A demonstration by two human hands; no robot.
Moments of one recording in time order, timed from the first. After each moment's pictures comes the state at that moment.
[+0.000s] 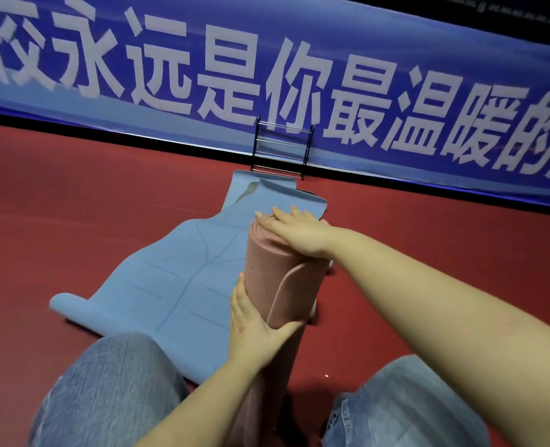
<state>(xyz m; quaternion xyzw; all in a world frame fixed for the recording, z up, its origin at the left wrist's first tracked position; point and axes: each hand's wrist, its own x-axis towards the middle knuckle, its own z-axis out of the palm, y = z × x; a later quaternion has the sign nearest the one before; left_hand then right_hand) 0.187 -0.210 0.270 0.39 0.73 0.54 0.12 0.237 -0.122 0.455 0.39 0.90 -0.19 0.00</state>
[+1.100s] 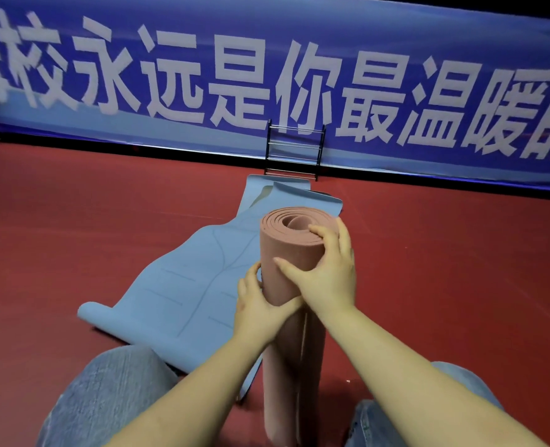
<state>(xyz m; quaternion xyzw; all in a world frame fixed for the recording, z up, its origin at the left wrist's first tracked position) 0.163 -0.201 0.310 0.38 0.72 0.55 0.19 0.256 -0.142 0.380 0.39 0.77 -0.19 -0.46</state>
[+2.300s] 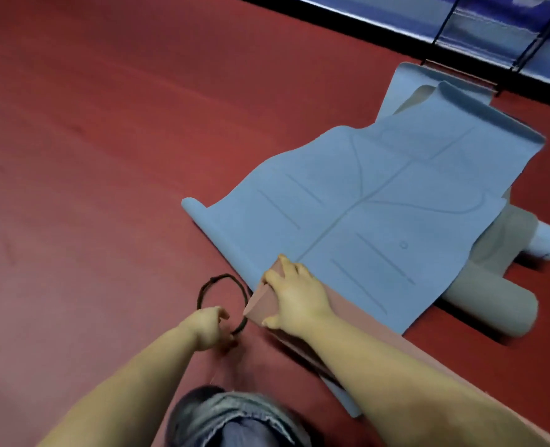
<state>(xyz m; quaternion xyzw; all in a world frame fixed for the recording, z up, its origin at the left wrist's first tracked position) -0.191 -0.309 -0.007 0.25 0.87 0.11 0.42 -0.086 -0.158 0.107 0.13 0.98 -0.07 0.13</state>
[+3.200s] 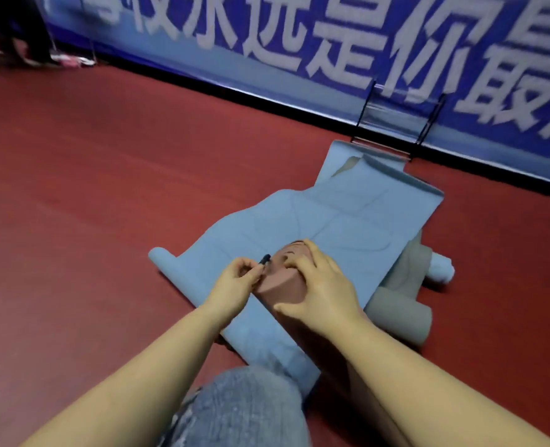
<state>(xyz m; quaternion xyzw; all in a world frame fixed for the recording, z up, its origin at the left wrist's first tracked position) -0.076 -0.224 0.212 0.22 0.70 0.62 0.27 0.052 -0.129 0.271 0.22 0.97 -0.10 -0.09</state>
